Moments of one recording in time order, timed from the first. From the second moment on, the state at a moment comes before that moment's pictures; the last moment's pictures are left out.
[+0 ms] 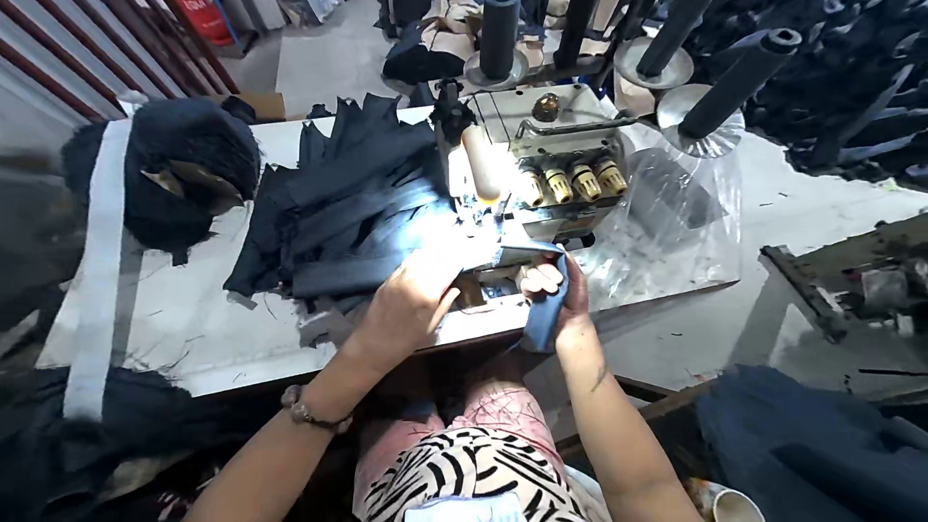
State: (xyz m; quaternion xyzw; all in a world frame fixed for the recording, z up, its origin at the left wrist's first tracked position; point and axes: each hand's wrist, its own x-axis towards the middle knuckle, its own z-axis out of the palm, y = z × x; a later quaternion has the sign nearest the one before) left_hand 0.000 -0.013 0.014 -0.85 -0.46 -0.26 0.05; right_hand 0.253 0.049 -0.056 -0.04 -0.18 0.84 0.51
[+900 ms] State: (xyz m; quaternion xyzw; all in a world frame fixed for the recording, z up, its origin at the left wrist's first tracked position) left_hand -0.044 -0.036 0.117 -0.82 -0.49 -0.27 -0.09; right_hand 0.235 0.017 0.001 0.11 -0.52 0.78 0.34
